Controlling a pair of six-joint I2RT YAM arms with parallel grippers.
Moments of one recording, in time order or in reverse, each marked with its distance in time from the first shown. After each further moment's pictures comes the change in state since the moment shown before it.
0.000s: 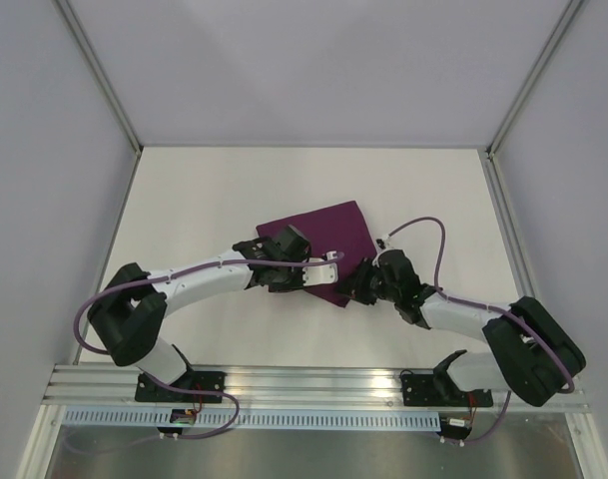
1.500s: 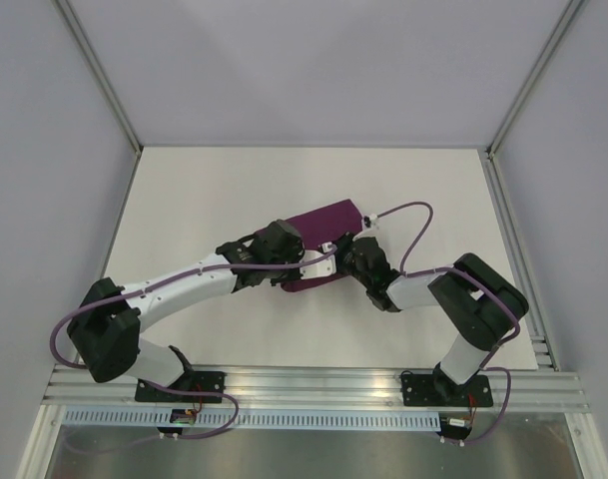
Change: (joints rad) left arm 0.004 -0.124 -0.010 0.039 0.018 -0.011; right arm 0.085 0.379 0.186 0.472 0.282 0.145
